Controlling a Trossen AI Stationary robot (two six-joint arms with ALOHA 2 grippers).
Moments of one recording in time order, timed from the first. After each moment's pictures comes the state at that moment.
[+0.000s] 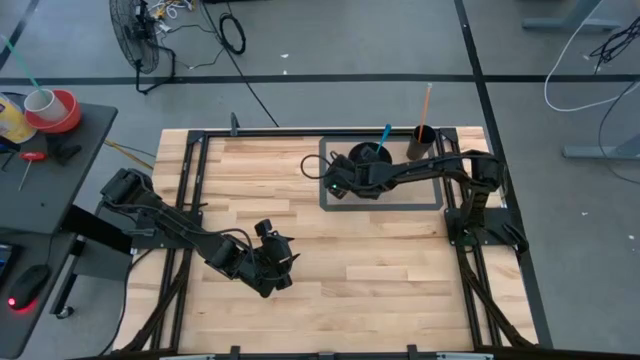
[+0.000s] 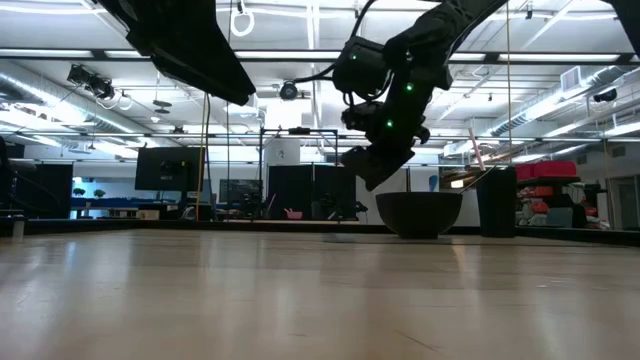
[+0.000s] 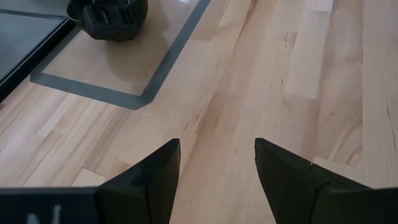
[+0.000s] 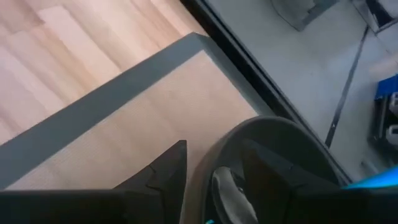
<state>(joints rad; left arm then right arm) -0.55 1.56 1.00 -0.36 -0.78 -0.59 -0.16 1.86 1.21 -0.47 0.75 0.30</state>
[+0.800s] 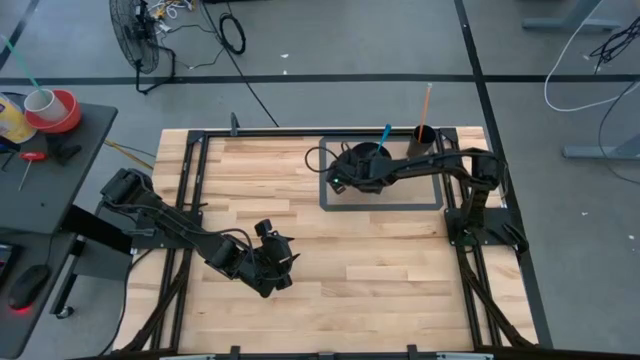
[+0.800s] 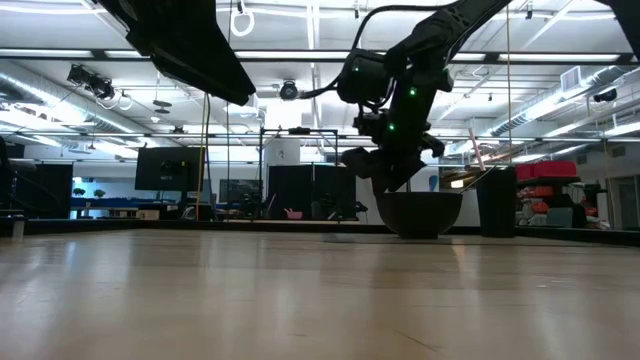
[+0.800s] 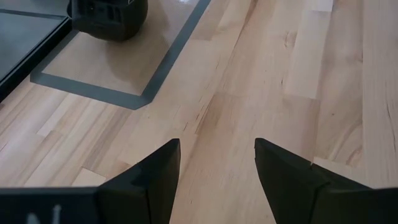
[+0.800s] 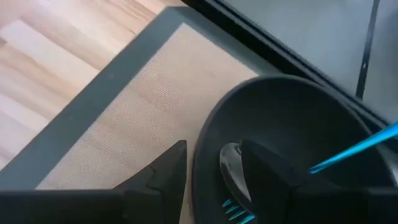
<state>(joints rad) -0.55 1.56 1.00 -0.36 -0.78 -0.59 -0.20 1.86 1.21 -0.54 0.67 0.59</state>
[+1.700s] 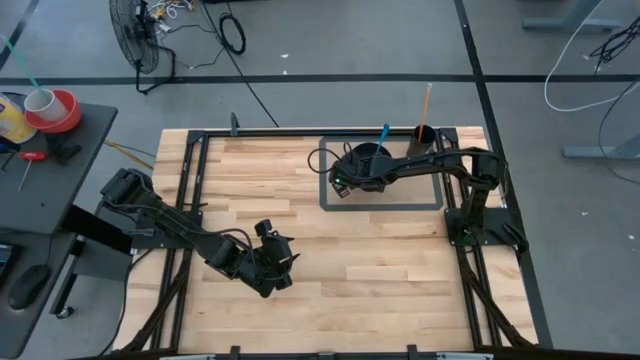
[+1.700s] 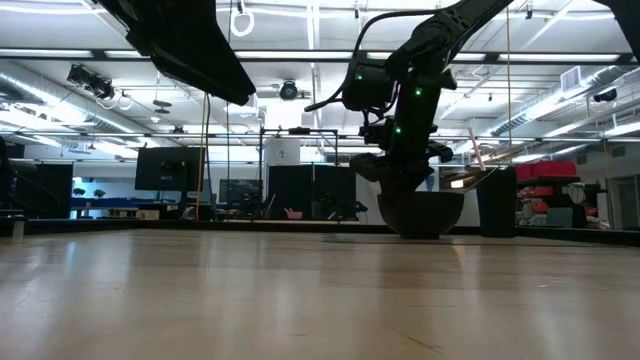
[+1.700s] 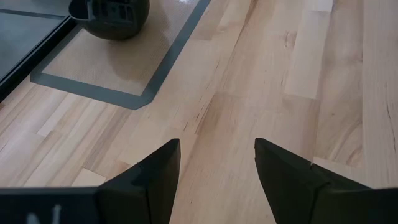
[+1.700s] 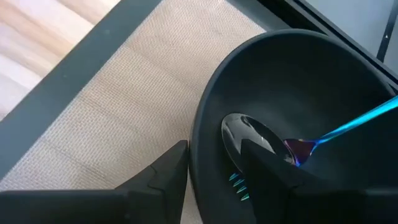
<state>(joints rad) -0.55 1.56 1.00 -0.36 -0.78 -0.59 -0.23 1.86 1.21 -0.64 0.56 0.64</state>
